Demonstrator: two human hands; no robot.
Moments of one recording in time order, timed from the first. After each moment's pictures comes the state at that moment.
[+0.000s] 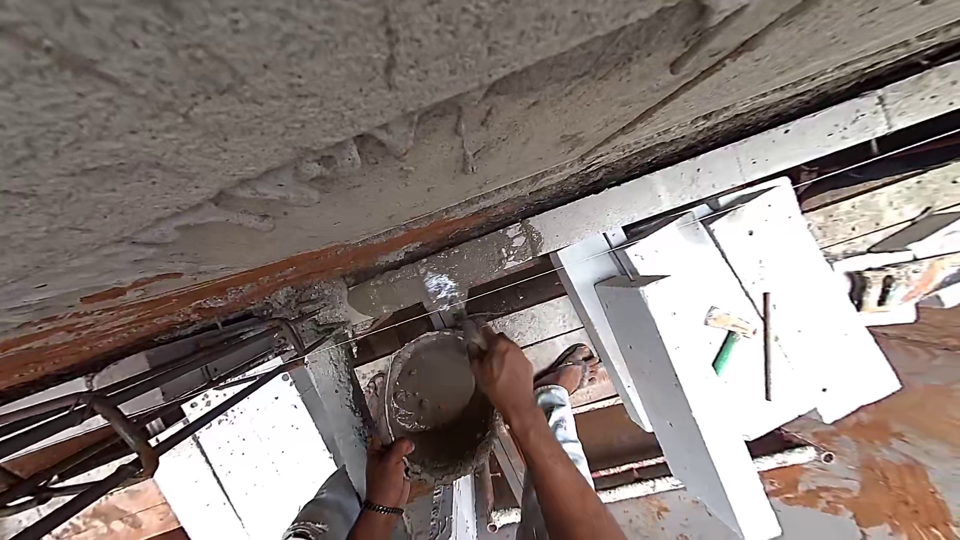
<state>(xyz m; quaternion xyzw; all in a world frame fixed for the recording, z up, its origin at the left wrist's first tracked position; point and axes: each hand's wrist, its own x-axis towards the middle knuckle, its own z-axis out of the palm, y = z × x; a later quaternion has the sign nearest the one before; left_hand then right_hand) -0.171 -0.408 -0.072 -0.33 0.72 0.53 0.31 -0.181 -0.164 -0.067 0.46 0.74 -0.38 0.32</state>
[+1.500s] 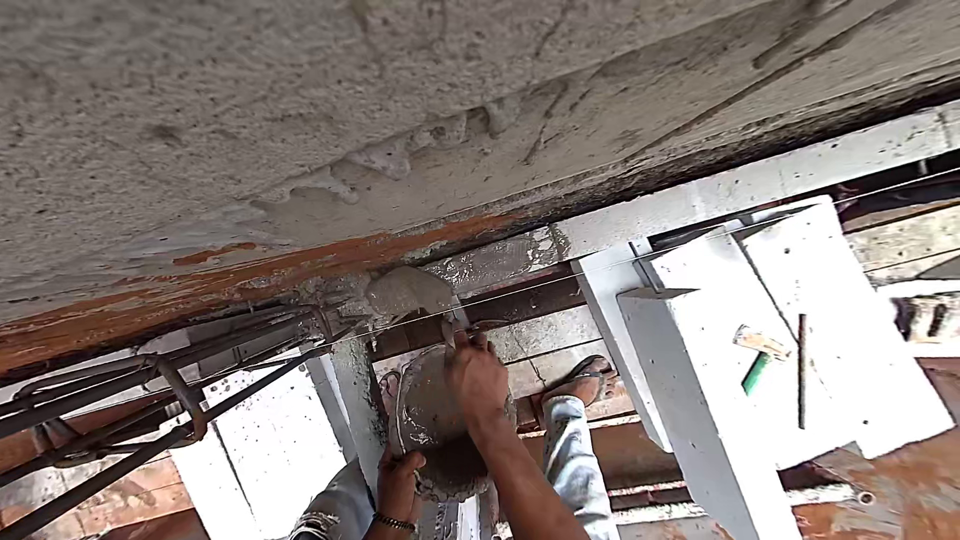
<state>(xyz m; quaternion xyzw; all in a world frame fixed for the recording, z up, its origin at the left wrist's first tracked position) -0.155 -0.425 -0.065 -0.38 0.70 0.53 0.31 -0.224 -0.225 -0.057 0.40 0.81 -0.30 0.31</state>
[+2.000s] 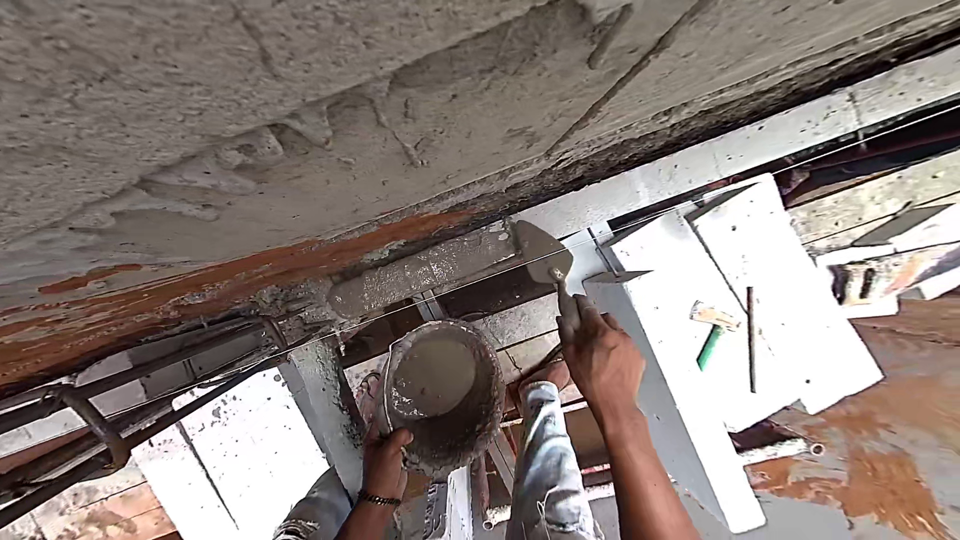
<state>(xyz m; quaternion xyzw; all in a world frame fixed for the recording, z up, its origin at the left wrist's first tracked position) -0.163 -0.378 -0.064 -0.31 0.72 0.53 0.33 -0.071 -0.063 -0.057 0.51 0.83 -0.20 0.13</state>
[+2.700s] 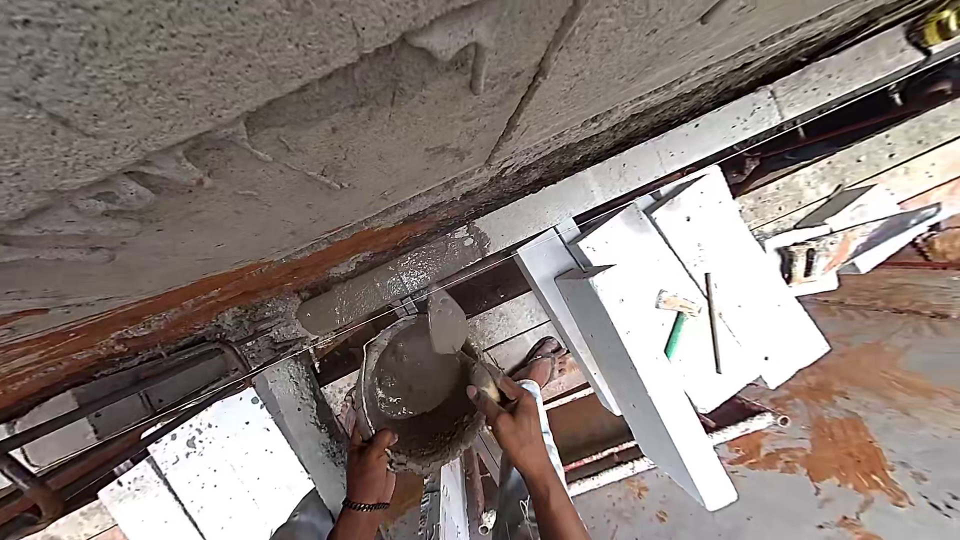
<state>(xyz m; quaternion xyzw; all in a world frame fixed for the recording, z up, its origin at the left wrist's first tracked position) -0.166 -0.350 -0.060 -0.29 0.70 0.57 0.31 -0.053 -0.166 -0.061 0.53 0.57 -0.62 0.02</state>
